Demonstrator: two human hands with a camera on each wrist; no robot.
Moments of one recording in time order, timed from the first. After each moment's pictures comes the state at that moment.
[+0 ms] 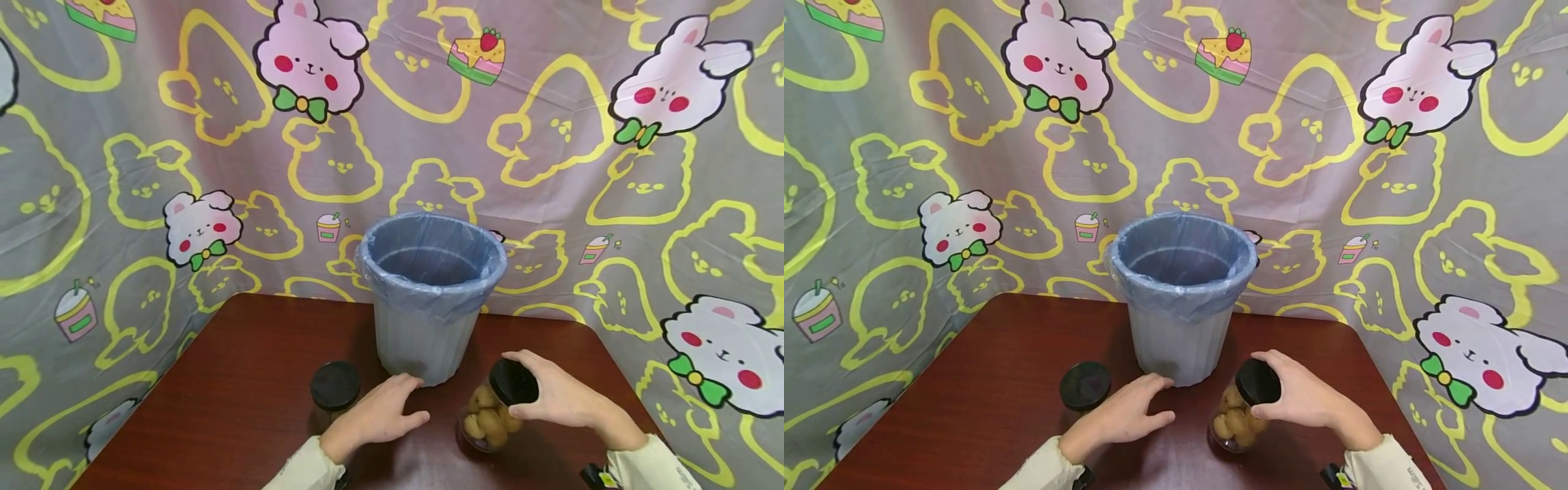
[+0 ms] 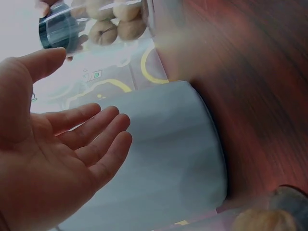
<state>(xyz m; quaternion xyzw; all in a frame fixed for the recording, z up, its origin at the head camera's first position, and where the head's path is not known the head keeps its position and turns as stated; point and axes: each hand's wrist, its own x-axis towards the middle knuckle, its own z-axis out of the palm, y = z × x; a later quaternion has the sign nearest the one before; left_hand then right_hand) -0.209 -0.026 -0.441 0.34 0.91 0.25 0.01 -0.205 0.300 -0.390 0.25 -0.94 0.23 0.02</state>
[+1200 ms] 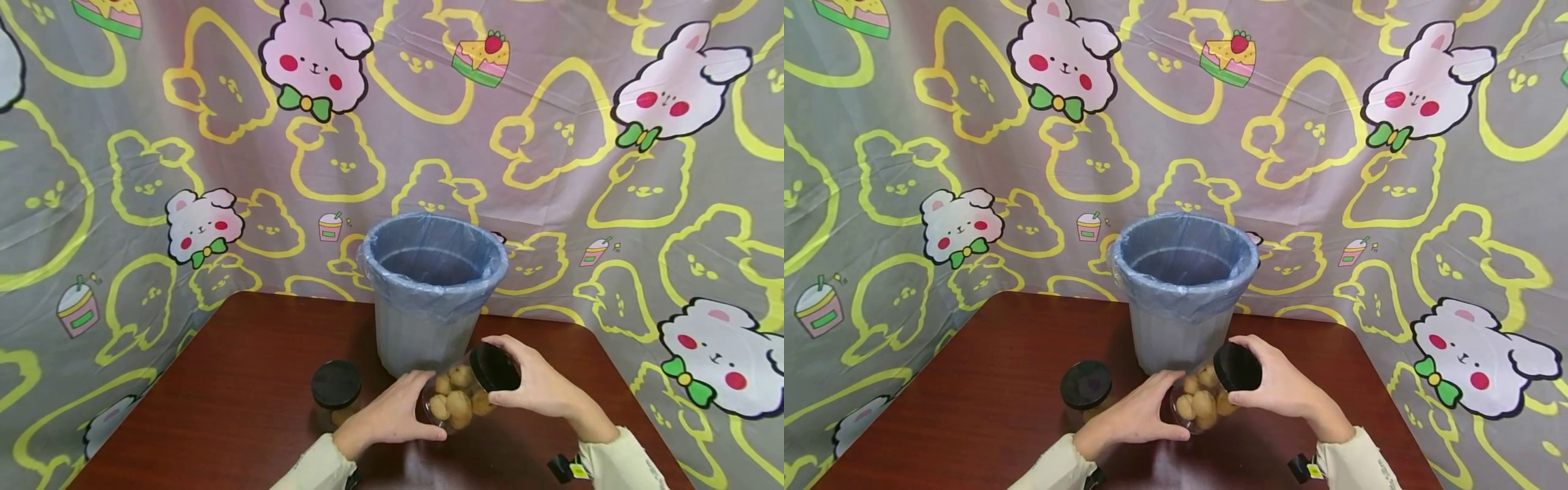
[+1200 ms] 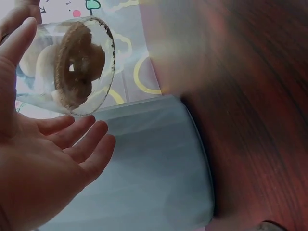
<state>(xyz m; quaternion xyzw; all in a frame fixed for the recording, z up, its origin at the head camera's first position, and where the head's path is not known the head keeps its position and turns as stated) -0.212 -0.012 -0.452 0.36 0.88 0.30 -0.02 -0.209 0.265 -0.377 0.32 -0.87 0.37 0.06</state>
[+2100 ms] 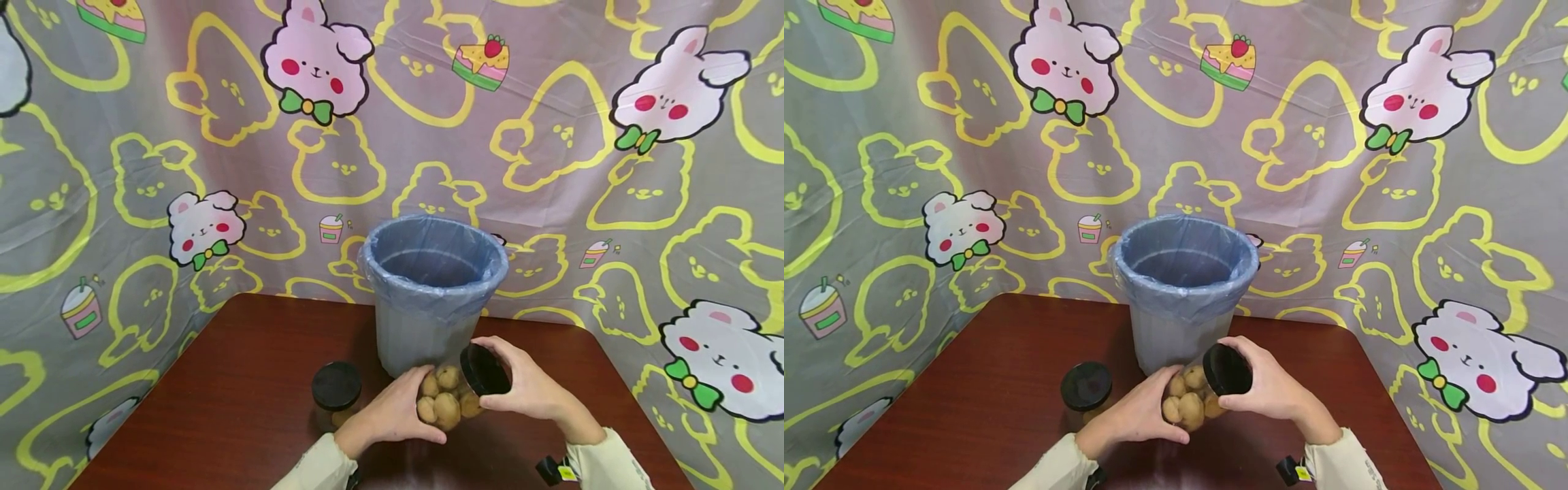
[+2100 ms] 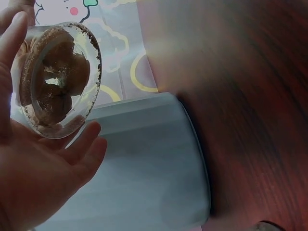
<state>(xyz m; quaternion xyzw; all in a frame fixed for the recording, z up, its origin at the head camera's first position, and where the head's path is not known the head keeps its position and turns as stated) -0.217 -0.010 -0.456 0.36 0.87 0.34 -0.04 -0.214 0.250 -0.380 0.40 -0.82 0.40 0.08</state>
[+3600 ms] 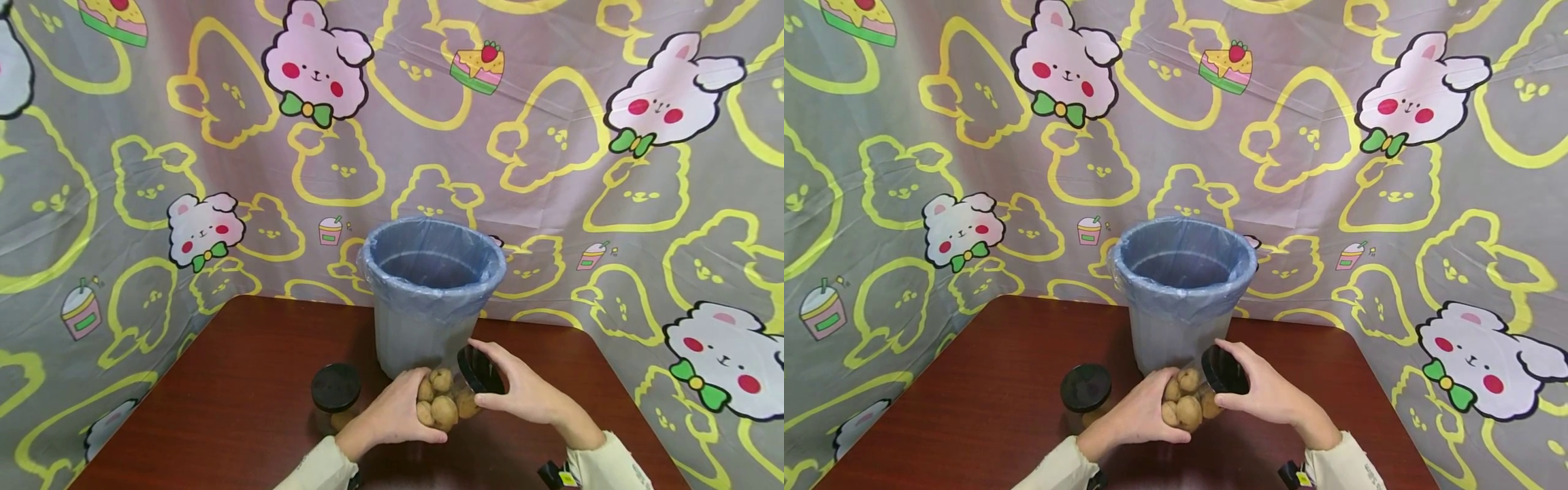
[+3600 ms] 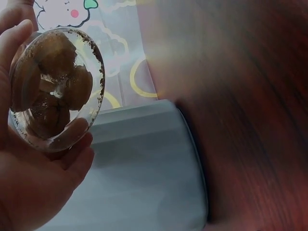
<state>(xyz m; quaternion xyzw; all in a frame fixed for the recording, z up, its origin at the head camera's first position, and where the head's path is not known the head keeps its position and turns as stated) -0.214 -0.009 -0.457 0.36 0.87 0.34 -0.09 -0.201 0.248 -0.380 0.34 -0.88 0.34 0.06</state>
